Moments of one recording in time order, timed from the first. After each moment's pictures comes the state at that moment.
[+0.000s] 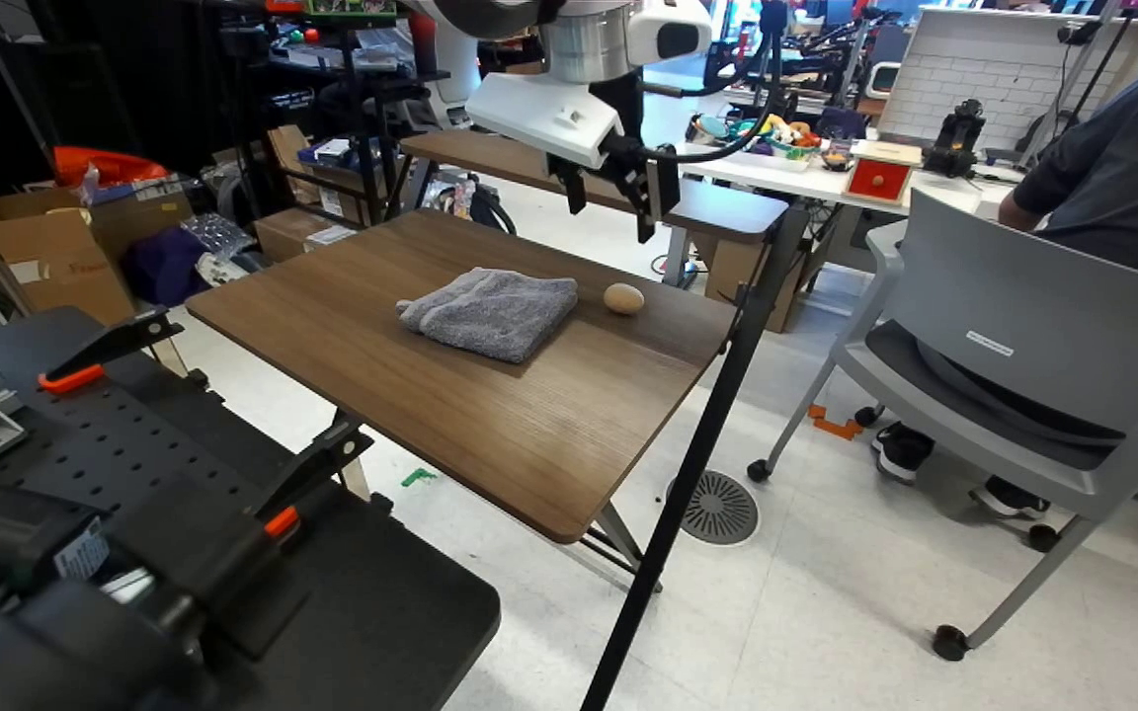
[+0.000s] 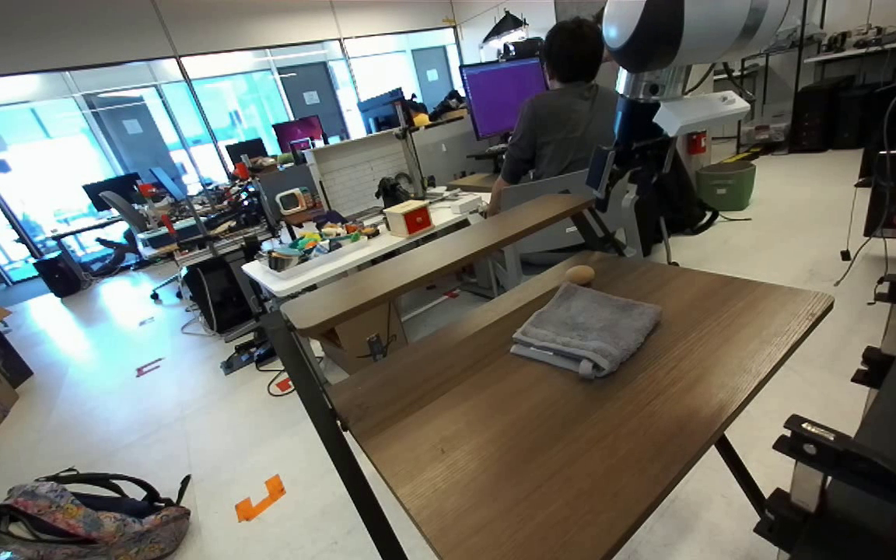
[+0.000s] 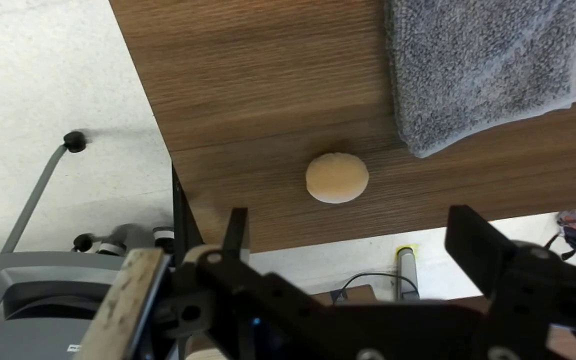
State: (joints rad) arm -0.20 0.63 0.00 -1.90 0.18 2.85 -0.25
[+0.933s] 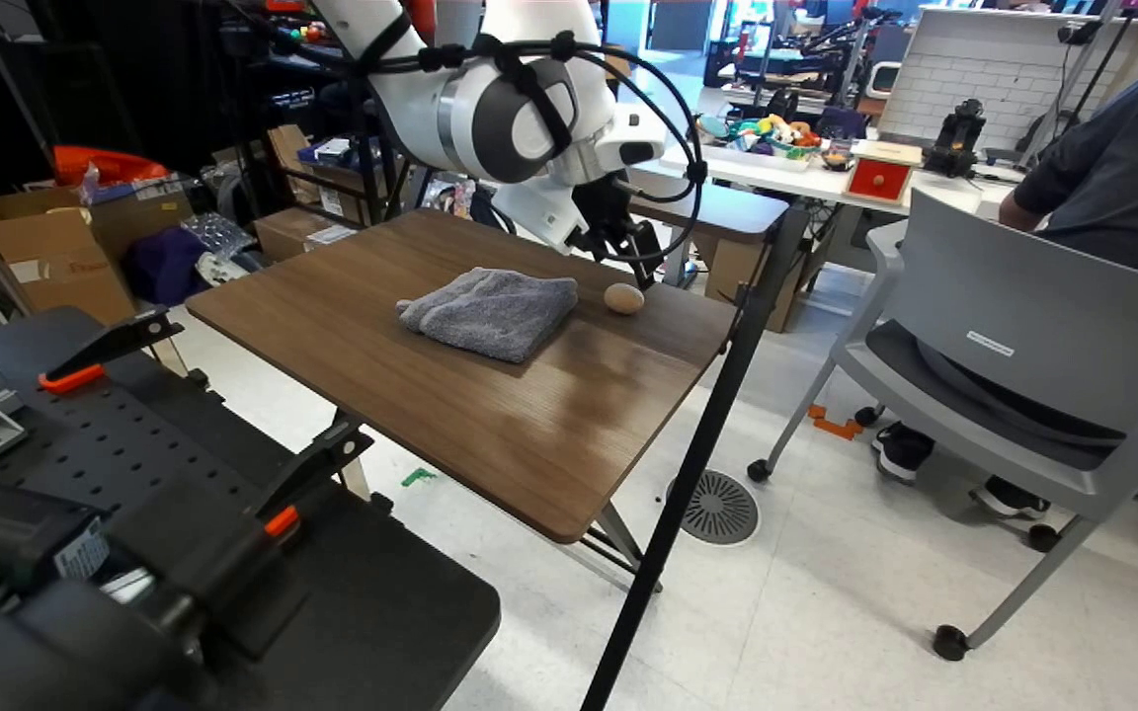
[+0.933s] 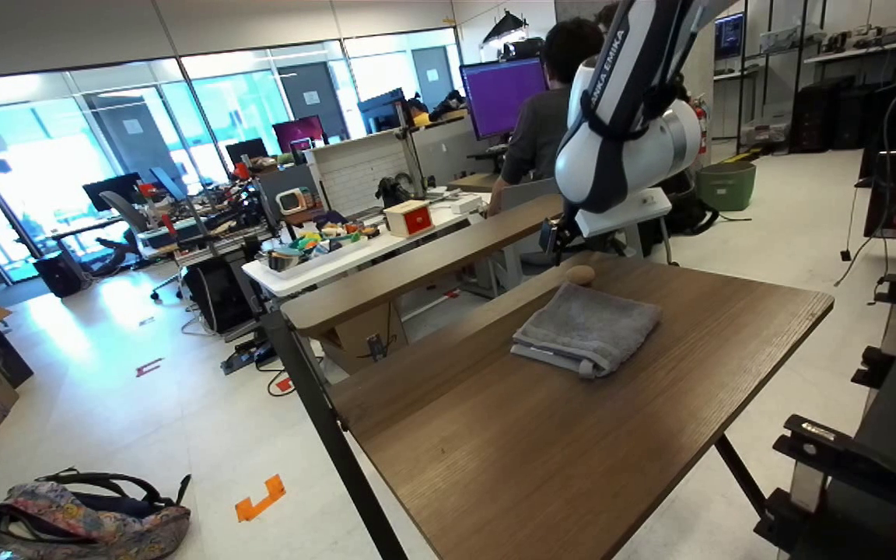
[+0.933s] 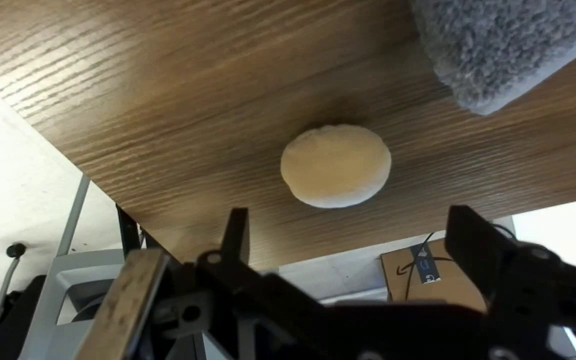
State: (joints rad) arm 0.06 1.06 -0.22 -1.51 0.14 2.98 0.21
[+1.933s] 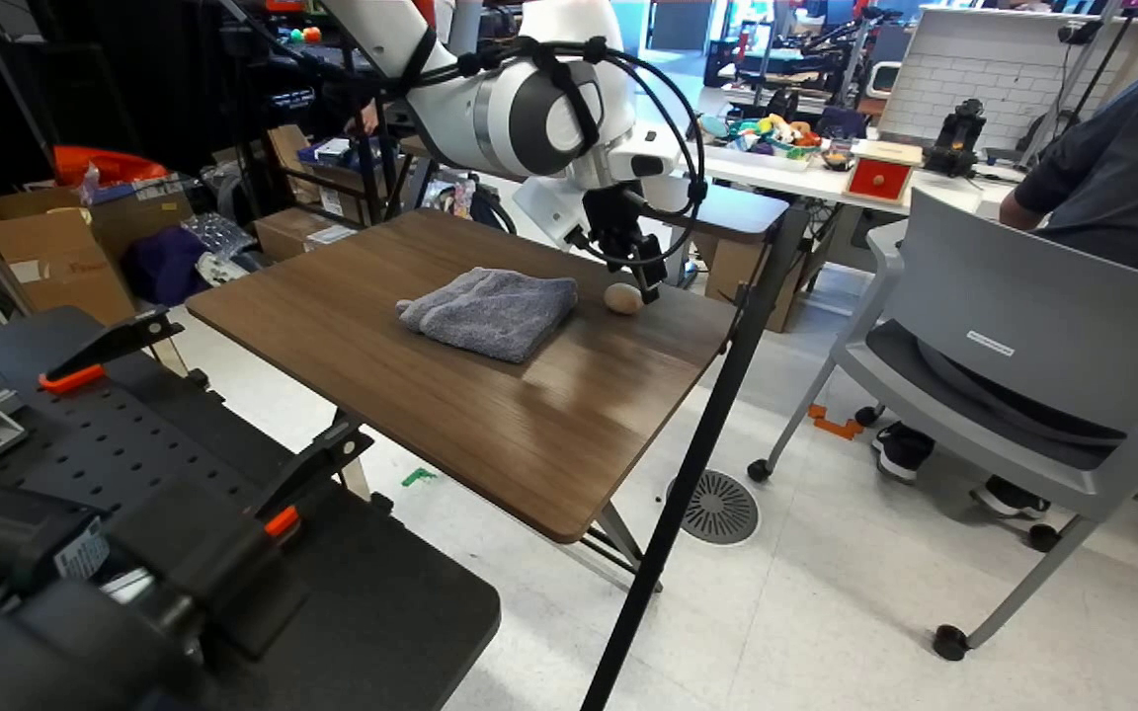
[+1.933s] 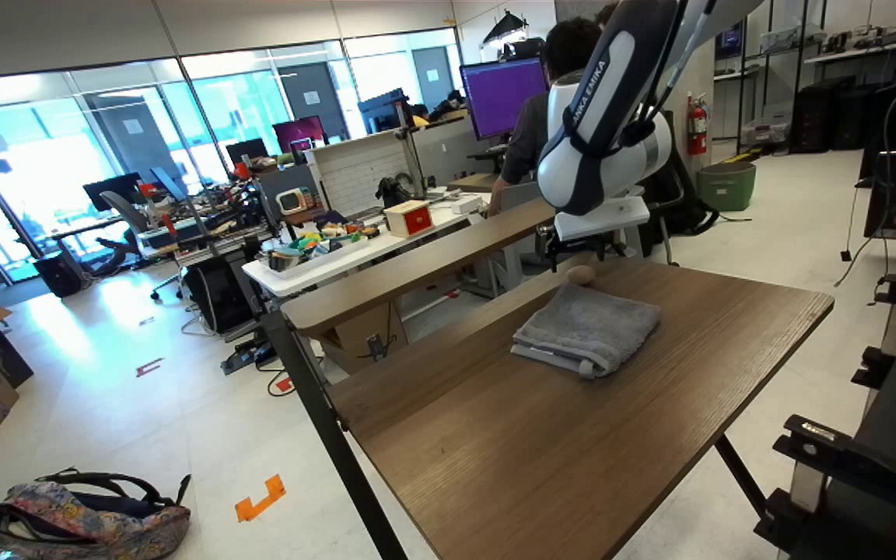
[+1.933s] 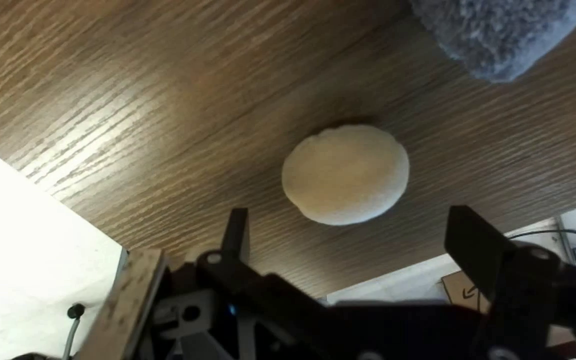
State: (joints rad) arm 0.07 1.18 -0.28 -1.27 0.14 2.74 0.41
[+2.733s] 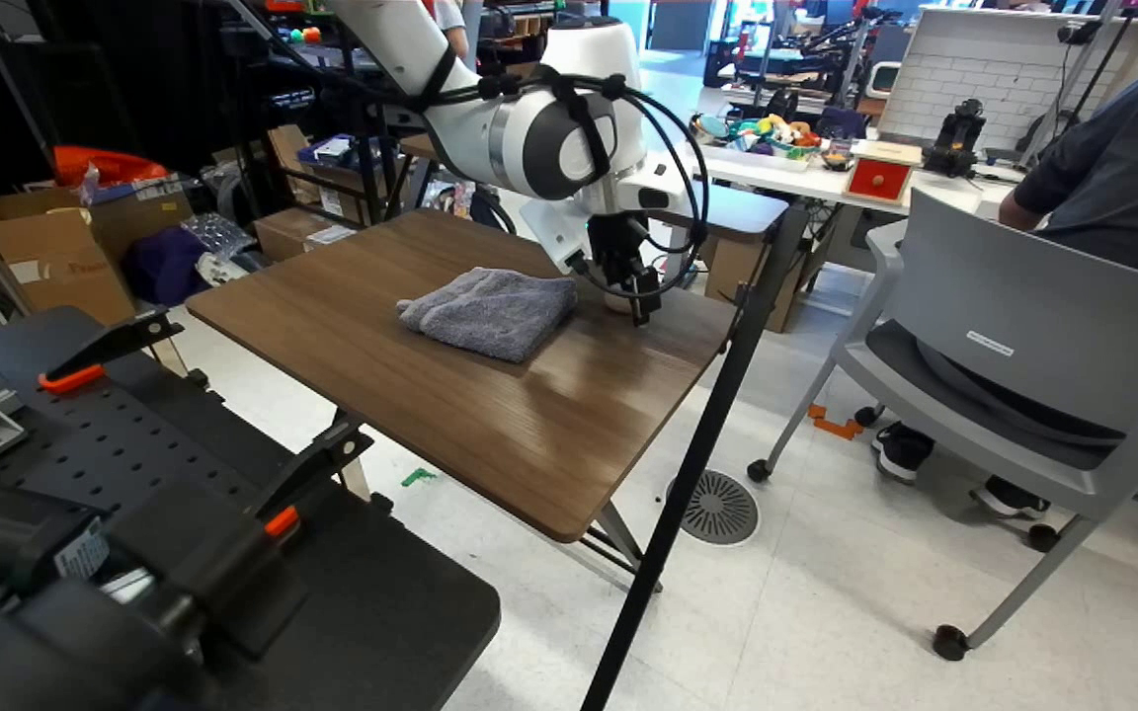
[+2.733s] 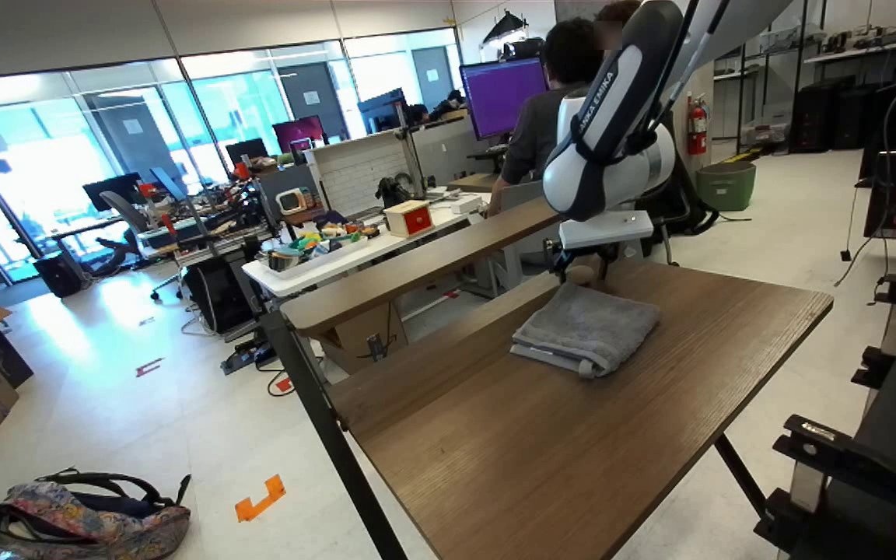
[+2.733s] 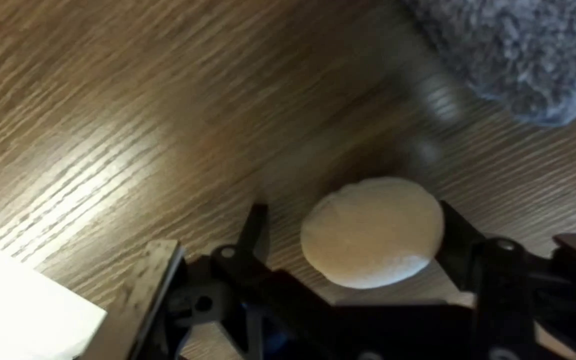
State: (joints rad) arm -0.01 1.24 -0.19 -1.19 0.14 2.69 0.42
